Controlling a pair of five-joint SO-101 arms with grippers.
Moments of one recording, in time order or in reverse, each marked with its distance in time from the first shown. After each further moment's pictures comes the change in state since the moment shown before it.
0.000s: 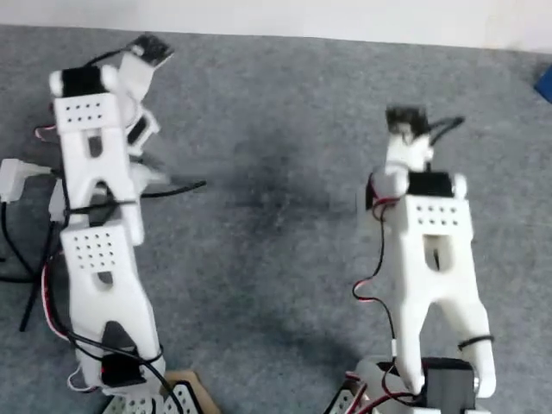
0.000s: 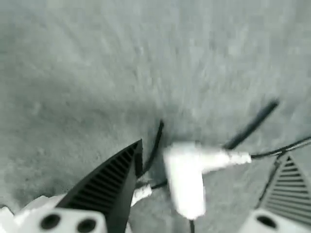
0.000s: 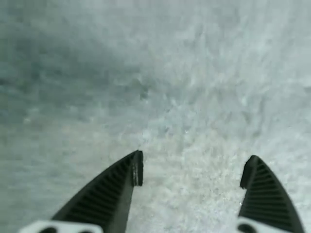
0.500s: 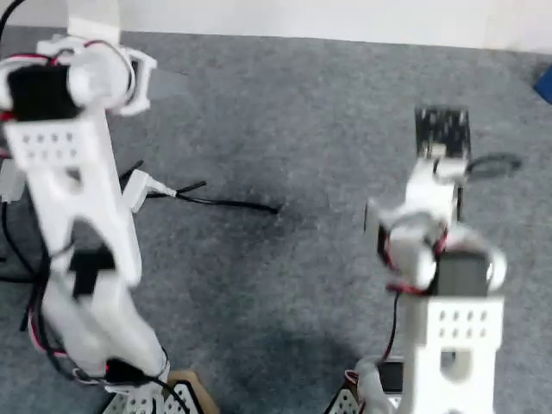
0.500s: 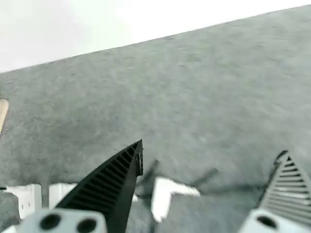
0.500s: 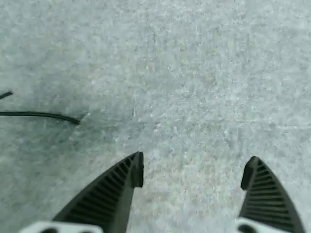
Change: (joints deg) left arm 6.2 -39.3 8.3 1.6 23.5; right arm -0.5 -37.1 20.7 -6.7 0.2
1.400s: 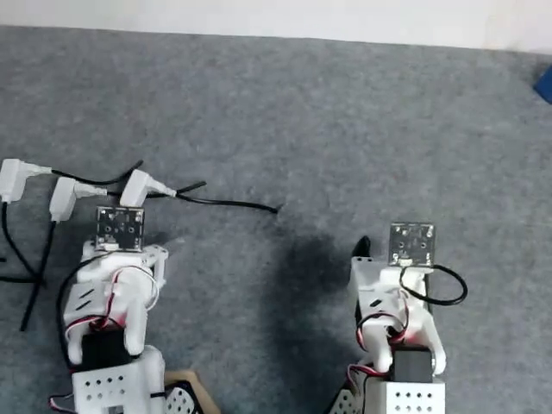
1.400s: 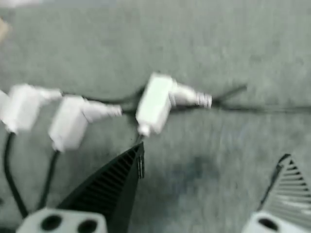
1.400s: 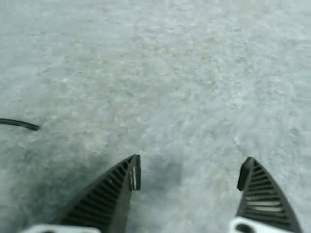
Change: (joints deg) left arm -7.6 -111.6 155.8 -53.5 0.4; right arm 3.2 -48.6 57.7 -22.5 0.8
